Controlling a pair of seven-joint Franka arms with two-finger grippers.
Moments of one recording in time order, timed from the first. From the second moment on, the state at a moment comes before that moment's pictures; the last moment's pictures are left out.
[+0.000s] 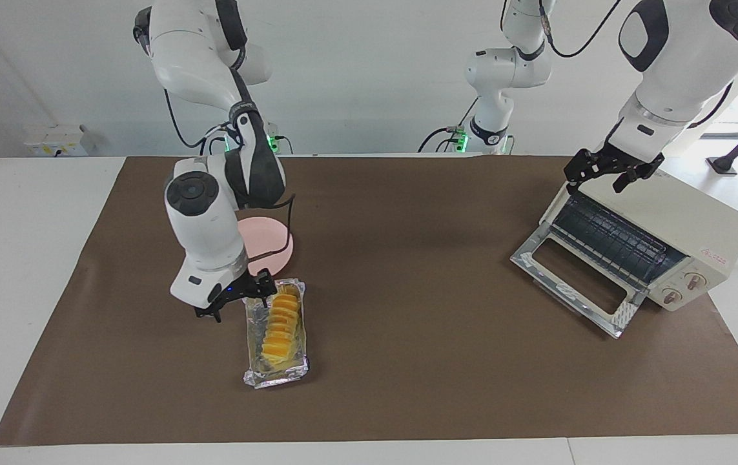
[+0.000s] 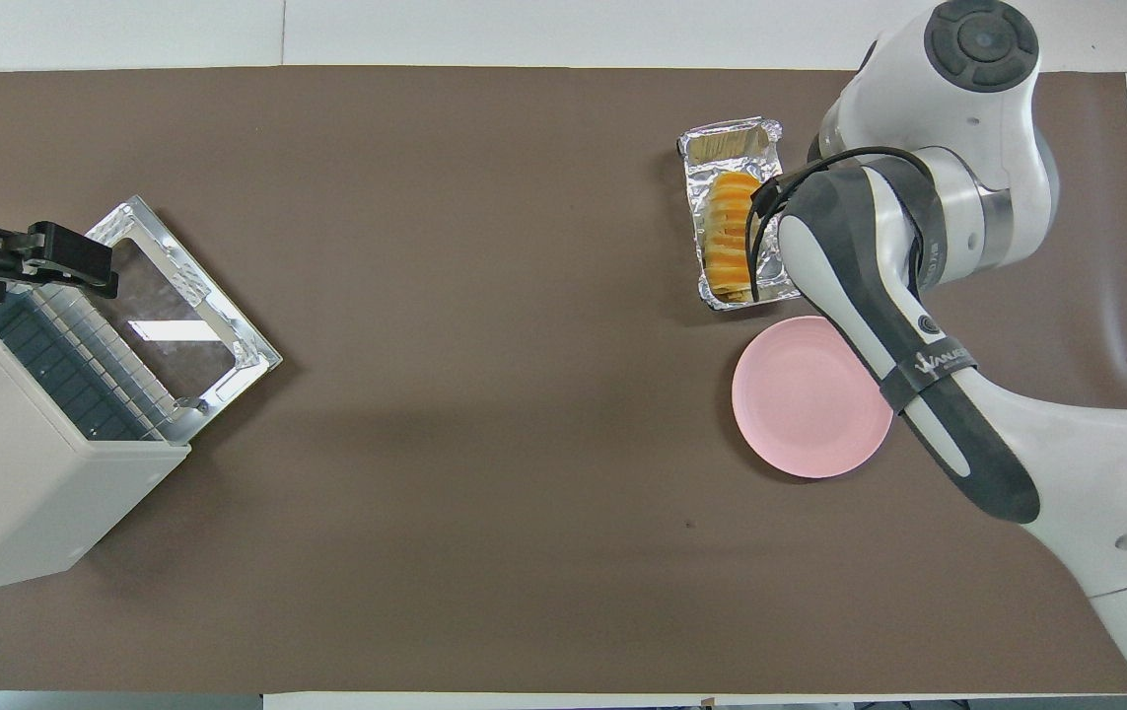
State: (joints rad) left arm -0.07 0.08 -0.02 -1.51 0.00 1.53 -0.04; right arm 0.06 0.53 0.12 -1.43 -0.12 2.03 -0.13
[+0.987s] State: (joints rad) left arm -0.07 0.08 -0.02 -1.51 0.00 1.53 -0.04; right arm 0.04 0.56 0.12 -1.63 -0.12 2.33 -0.14
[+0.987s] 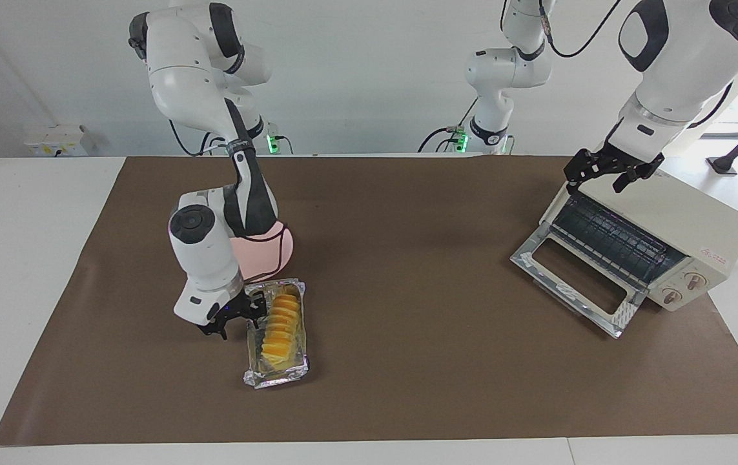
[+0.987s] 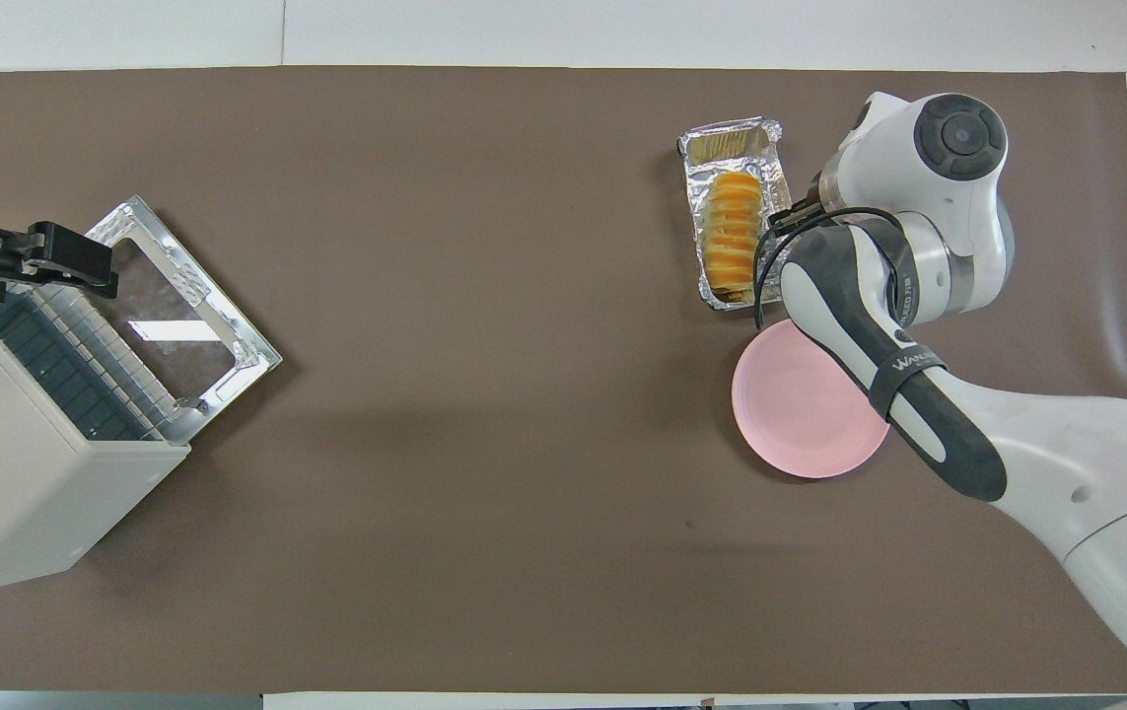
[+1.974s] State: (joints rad) left arm -0.07 0.08 -0.02 -1.51 0.00 1.53 -0.04; right arm 0.10 0.50 0.15 -1.44 0.04 2.03 0.02
